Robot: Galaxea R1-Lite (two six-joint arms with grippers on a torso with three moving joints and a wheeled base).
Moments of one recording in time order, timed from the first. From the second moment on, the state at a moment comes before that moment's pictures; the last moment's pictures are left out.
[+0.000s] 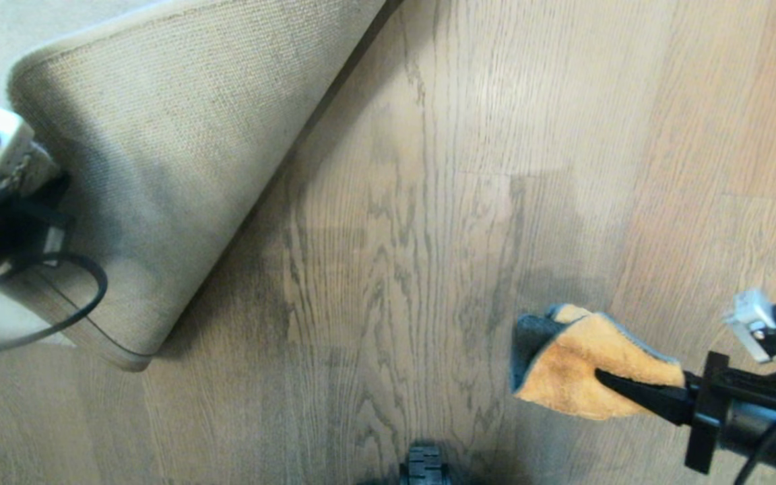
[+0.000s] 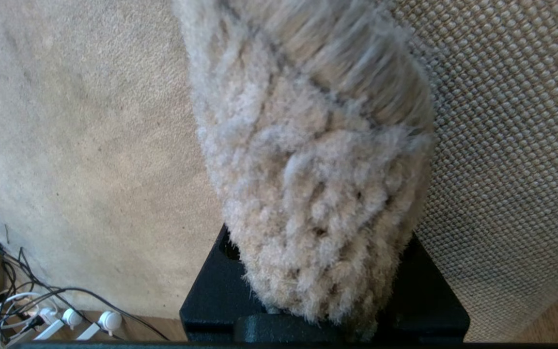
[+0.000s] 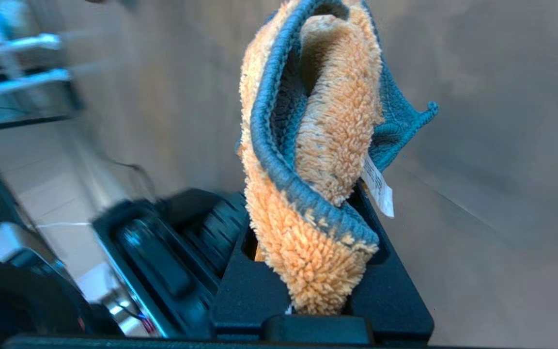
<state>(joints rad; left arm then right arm) -0.04 1.22 -0.62 -0.67 0.31 0.61 0.30 1.37 -0.17 -0.94 0.50 0.01</state>
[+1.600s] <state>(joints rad) -0.04 1.24 -0.58 -0.68 0.33 0.62 0.91 2.24 -0.99 -1.30 0.05 0.21</state>
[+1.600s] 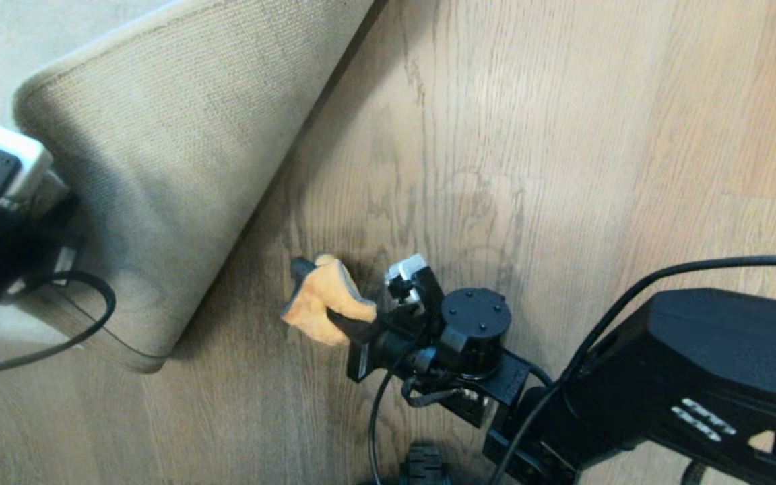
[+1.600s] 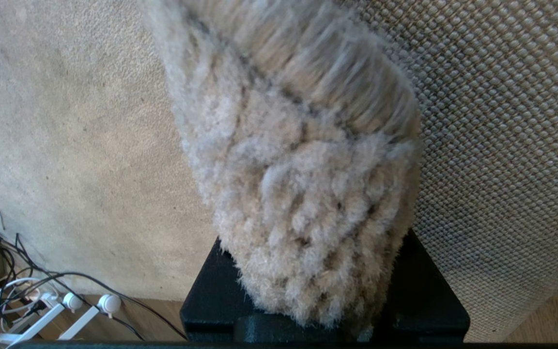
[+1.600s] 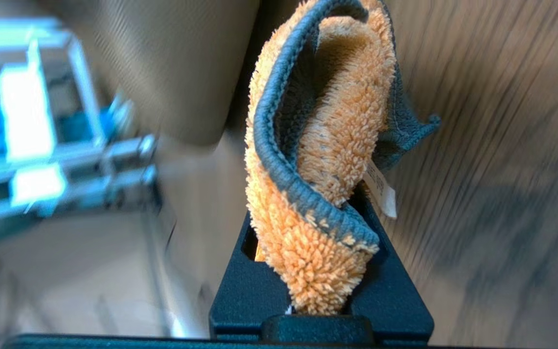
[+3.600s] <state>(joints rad) -0.04 1.25 -0.57 -0.69 0.35 0.61 0.81 2.17 -0.91 -1.43 0.02 0.22</state>
